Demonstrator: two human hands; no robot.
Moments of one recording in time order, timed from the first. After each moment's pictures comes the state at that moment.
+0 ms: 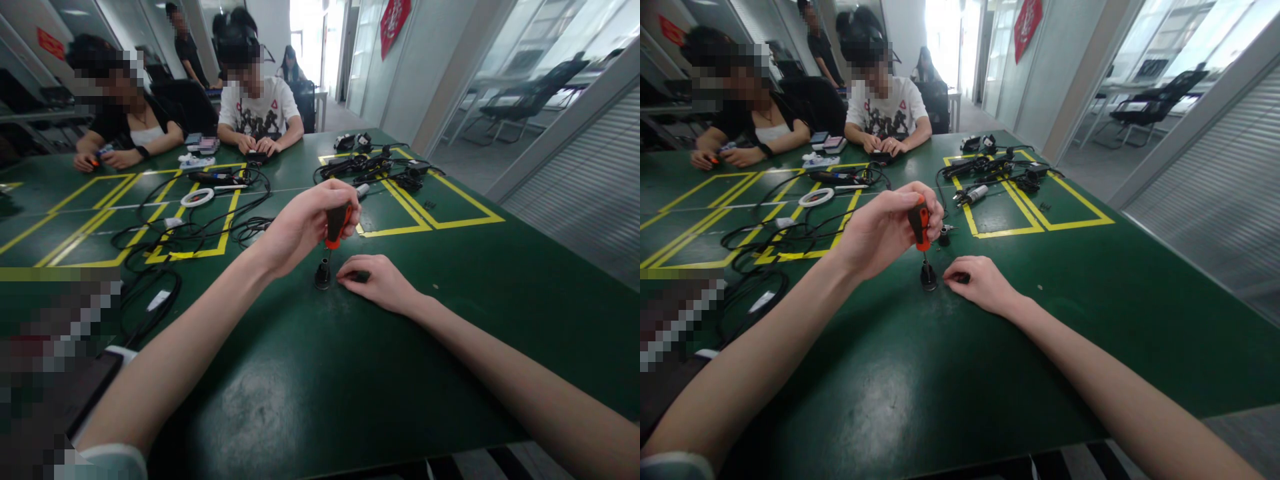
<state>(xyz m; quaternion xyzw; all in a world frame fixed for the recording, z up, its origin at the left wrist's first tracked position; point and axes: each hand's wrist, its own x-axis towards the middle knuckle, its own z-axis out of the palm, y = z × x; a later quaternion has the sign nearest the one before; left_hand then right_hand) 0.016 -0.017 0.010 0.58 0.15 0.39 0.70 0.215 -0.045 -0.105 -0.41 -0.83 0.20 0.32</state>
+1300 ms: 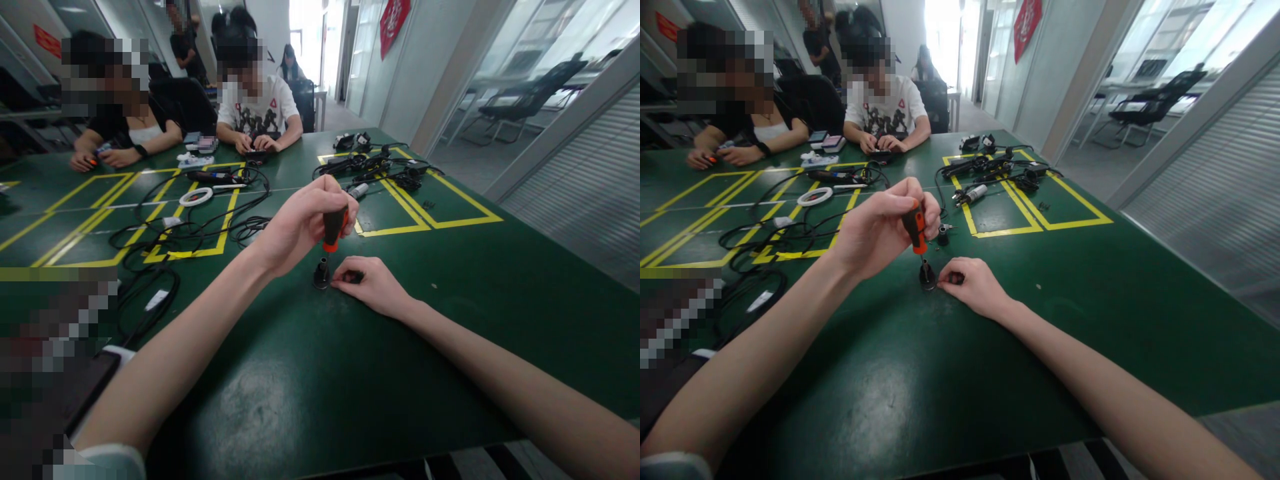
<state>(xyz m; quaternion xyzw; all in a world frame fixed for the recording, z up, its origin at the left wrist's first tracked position) 0.017 -0.019 0.013 0.57 0.15 0.40 0.70 0.202 -0.051 -0.106 -0.45 -0.79 0.24 0.34</state>
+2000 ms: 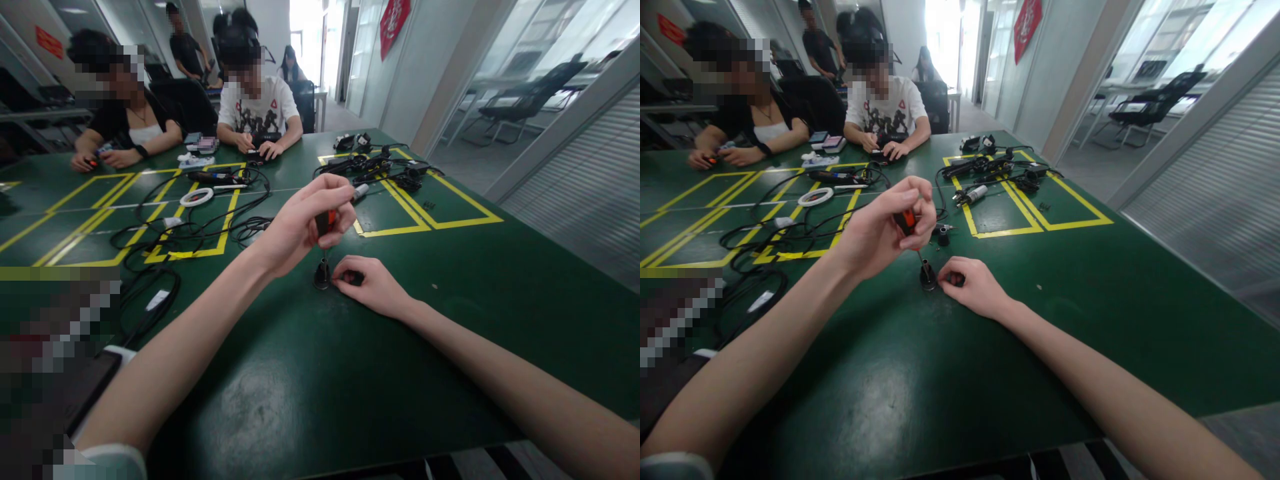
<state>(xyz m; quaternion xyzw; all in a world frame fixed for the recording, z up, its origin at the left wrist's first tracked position) 0.018 -0.020 0.014 0.59 0.18 0.40 0.68 0.202 -0.051 -0.106 -0.43 -0.80 0.24 0.35</state>
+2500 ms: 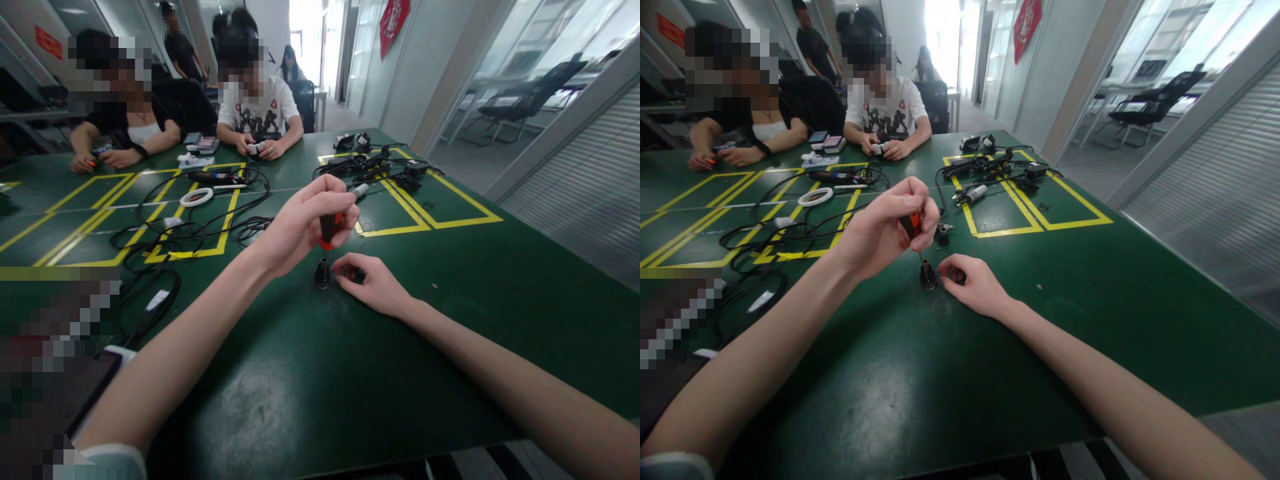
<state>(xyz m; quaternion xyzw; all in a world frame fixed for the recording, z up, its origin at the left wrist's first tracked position) 0.018 -0.020 0.012 0.58 0.16 0.39 0.69 0.201 -0.052 -0.106 -0.45 -0.77 0.26 0.36</state>
